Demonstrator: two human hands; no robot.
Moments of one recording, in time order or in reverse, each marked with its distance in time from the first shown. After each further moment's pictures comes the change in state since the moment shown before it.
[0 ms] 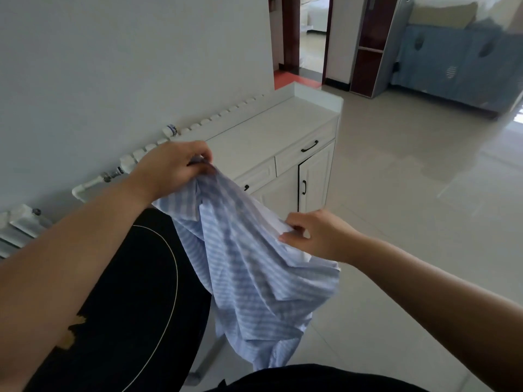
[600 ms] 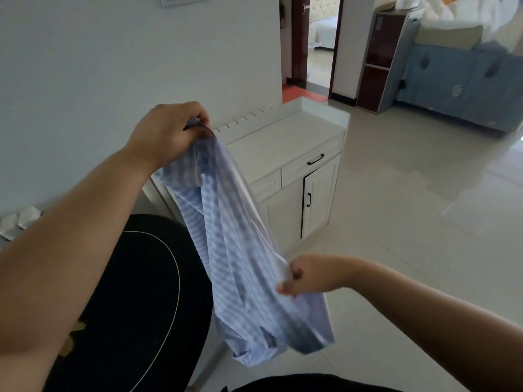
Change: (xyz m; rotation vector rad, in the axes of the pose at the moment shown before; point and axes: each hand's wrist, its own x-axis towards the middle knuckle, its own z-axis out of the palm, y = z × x) left_hand 0.037 -0.007 -0.045 0.045 0.246 -0.023; right_hand 0.006 -0.007 0.022 0.219 -0.589 0.063
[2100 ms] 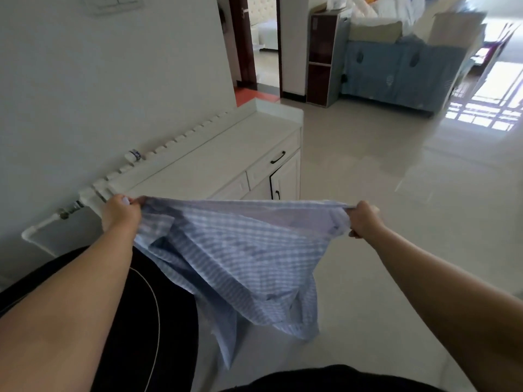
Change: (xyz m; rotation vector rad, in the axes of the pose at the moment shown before) left_hand -0.053 -0.117 0.136 -0.154 -0.009 -0.882; right_hand -0.023 0.142 -0.036 0.803 1.152 0.783
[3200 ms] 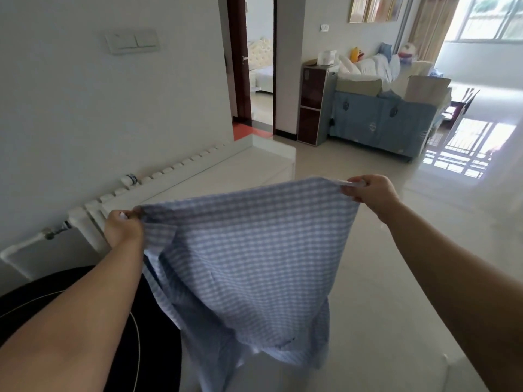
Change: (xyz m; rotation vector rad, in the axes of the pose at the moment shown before) left_hand -0.005 0.020 0.007 -0.417 0.166 -0.141; right_hand 0.001 -0.096 -0.078 0.163 -0.032 -0.444
